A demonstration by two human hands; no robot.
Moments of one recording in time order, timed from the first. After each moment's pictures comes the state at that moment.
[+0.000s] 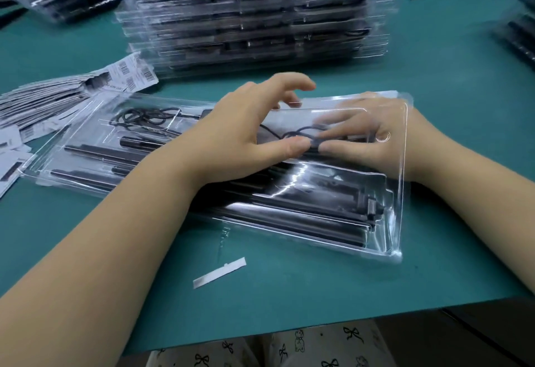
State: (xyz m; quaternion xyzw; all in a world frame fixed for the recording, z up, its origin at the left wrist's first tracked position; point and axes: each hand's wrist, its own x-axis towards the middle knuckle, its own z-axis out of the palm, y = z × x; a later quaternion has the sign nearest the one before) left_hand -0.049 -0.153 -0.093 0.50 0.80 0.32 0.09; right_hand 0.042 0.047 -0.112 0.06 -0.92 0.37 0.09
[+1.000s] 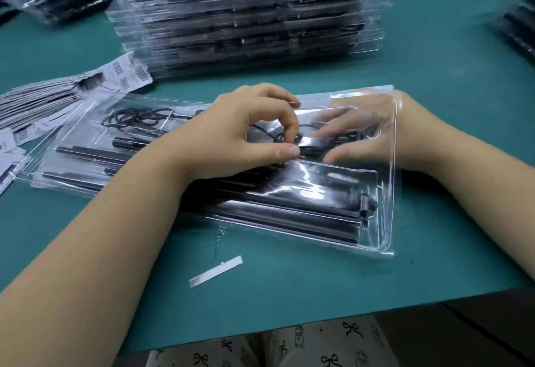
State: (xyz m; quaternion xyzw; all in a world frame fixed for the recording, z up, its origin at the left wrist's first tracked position) left_hand -0.053 -0.153 -0.090 0.52 0.79 0.30 0.14; right_hand 0.044 0.059 -0.110 0.04 -0.90 0.42 0.05
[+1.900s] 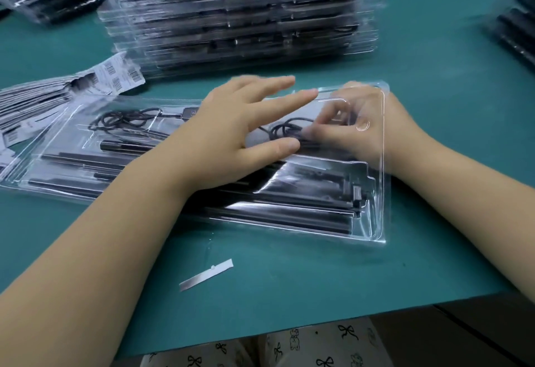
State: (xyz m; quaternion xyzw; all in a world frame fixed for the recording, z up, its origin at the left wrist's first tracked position) left_hand -0.046 -0.151 -0.092 0.55 0.81 0.21 0.00; right_hand 0.037 0.041 -0.110 -0.03 -0.89 0.45 0.11
